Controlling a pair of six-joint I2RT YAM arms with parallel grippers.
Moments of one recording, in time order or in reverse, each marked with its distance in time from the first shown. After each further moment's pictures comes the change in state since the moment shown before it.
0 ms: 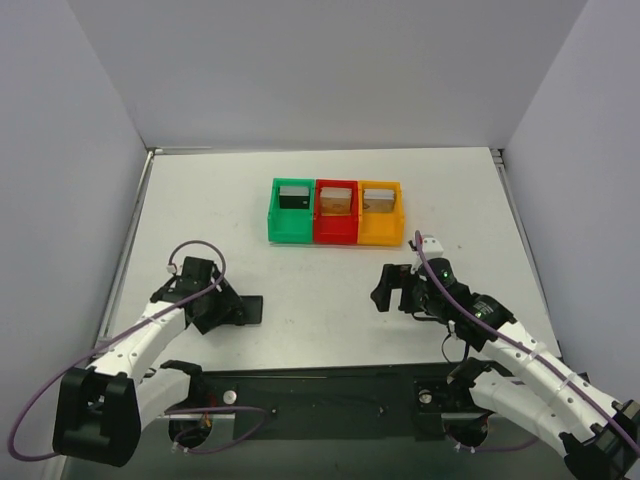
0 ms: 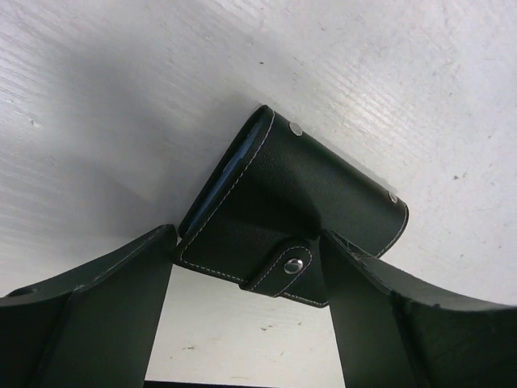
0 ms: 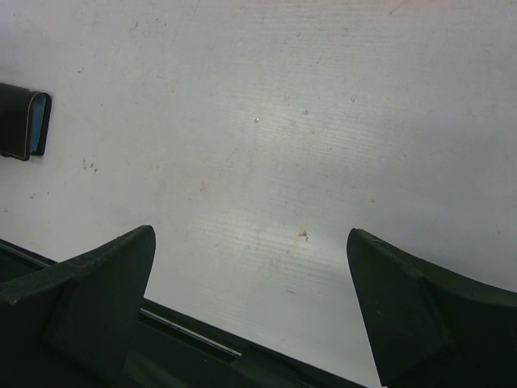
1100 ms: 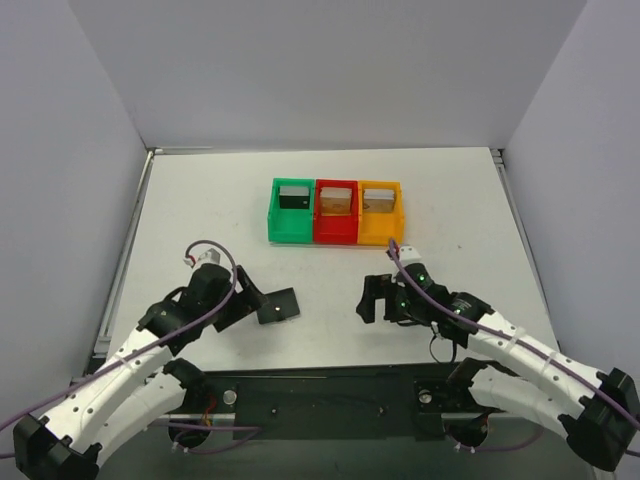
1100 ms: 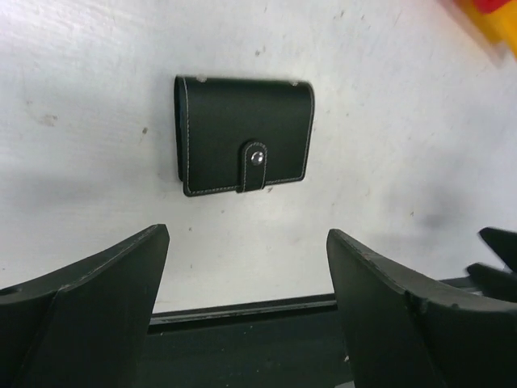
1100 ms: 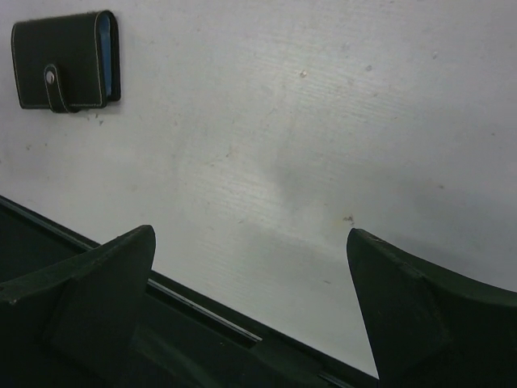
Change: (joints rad) left arm -0.394 -0.310 0.068 -0.103 -0.038 -0.175; right arm 0.090 0.086 -0.030 0.055 -0.023 0.056
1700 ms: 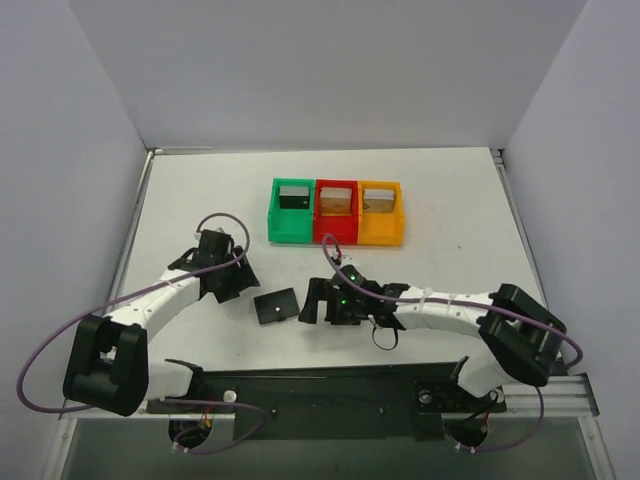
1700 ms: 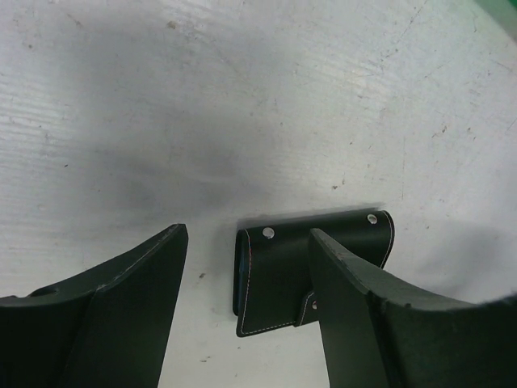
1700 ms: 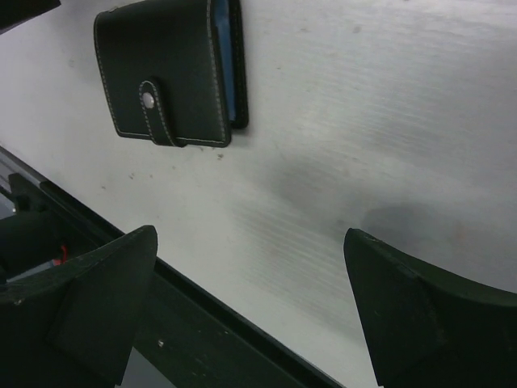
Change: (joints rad) left arm 0.313 0.539 0.113 0.254 0.133 0.307; right arm 0.216 0.583 0.101 0.417 -0.098 0.329
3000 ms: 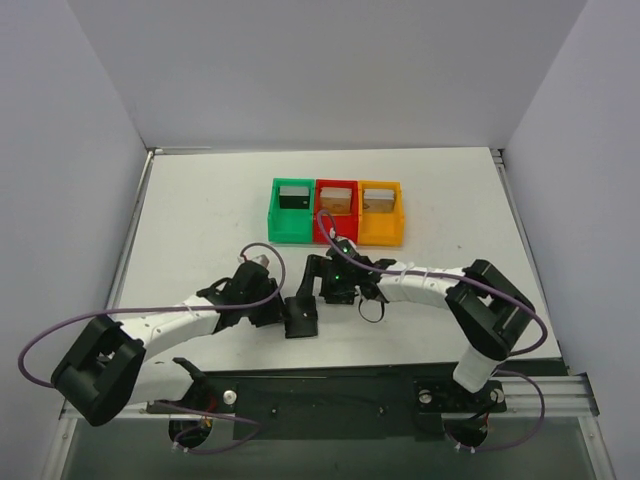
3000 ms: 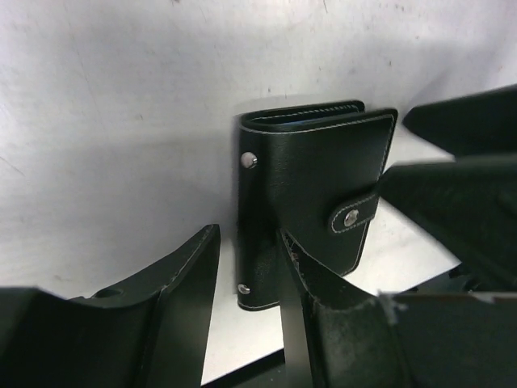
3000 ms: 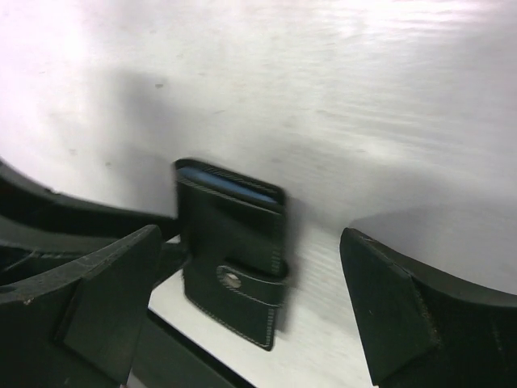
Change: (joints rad) left arm -0.357 -0.026 -0.176 0.233 0.040 -0.126; right arm -0.107 0.262 0.201 0.043 -0.089 0.019
